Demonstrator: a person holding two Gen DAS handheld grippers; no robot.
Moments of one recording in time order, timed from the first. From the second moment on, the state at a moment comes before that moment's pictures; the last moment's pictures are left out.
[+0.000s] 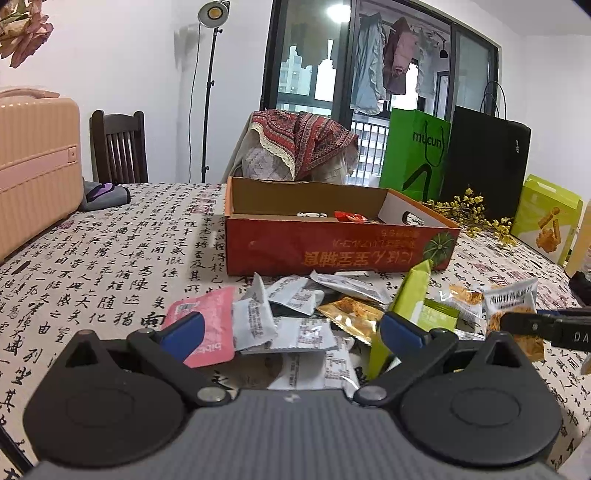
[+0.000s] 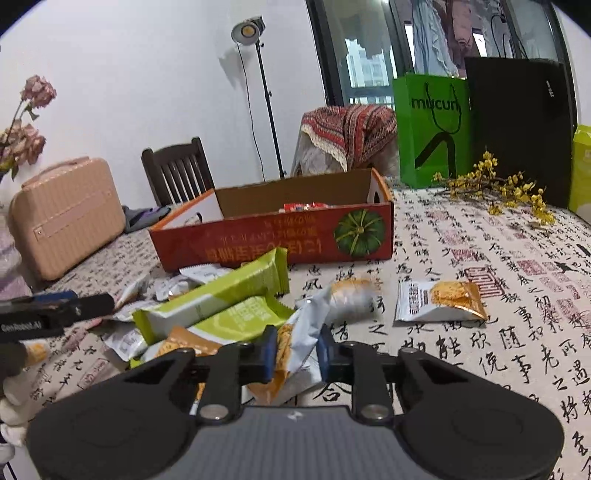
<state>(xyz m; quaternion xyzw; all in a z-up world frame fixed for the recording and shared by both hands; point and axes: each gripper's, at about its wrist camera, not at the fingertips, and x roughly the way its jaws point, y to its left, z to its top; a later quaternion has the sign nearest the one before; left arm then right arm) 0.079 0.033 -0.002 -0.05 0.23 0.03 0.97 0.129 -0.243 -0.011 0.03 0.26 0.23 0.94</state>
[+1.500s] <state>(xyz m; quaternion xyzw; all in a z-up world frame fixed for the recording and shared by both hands) 0.092 -0.098 -0.023 0.08 0.29 -0.01 0.95 0.111 -0.295 -0.022 0.09 0.23 0.24 0.94</state>
